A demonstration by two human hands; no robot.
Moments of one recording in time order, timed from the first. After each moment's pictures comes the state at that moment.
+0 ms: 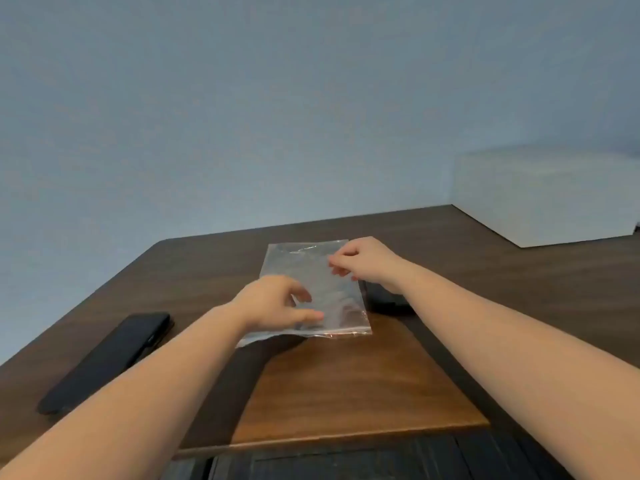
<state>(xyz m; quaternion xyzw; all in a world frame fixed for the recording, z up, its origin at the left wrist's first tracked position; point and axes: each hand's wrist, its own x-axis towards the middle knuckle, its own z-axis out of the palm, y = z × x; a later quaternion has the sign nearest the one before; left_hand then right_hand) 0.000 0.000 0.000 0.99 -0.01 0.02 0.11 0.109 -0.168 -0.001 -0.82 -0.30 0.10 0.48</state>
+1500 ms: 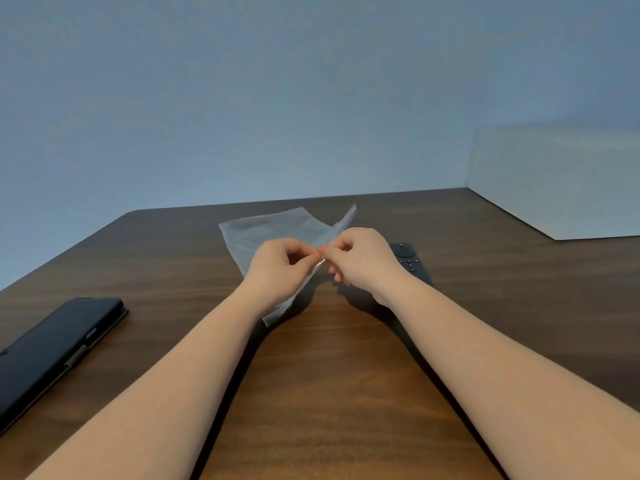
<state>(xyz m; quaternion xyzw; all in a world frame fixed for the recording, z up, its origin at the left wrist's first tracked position) 0.060 -0.010 -0.034 0.88 0.08 0.22 0.41 0.116 -0.138 -0.030 -0.83 -0.24 0.01 0.50</state>
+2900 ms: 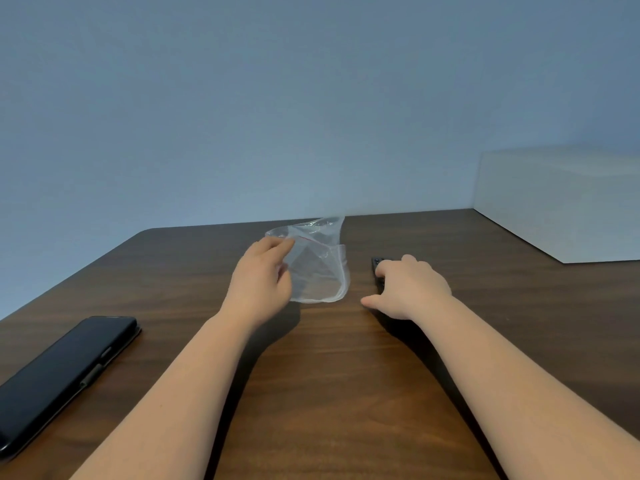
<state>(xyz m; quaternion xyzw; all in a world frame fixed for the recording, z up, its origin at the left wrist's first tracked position) 0.058 0.029 -0.035 0.92 0.01 0.36 0.17 0.122 -0.172 -0.019 -0.98 -0.17 0.00 0.09</state>
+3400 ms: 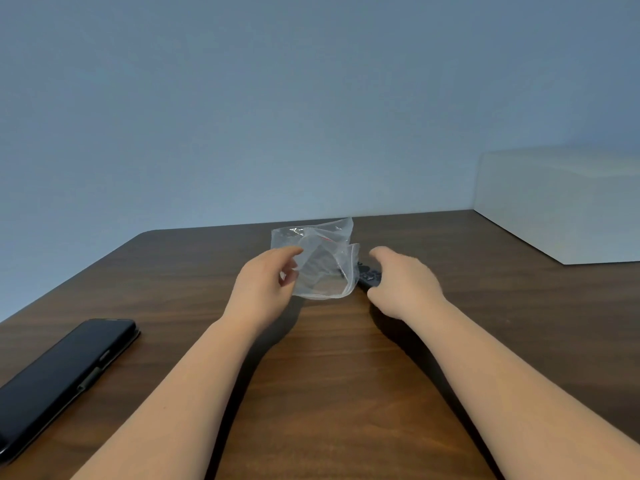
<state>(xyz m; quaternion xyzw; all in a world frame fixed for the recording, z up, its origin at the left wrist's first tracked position) 0.060 0.024 -0.036 0.92 0.00 0.35 0.19 0.116 -0.168 -0.020 -0.96 -0.19 -0.08 0.22</state>
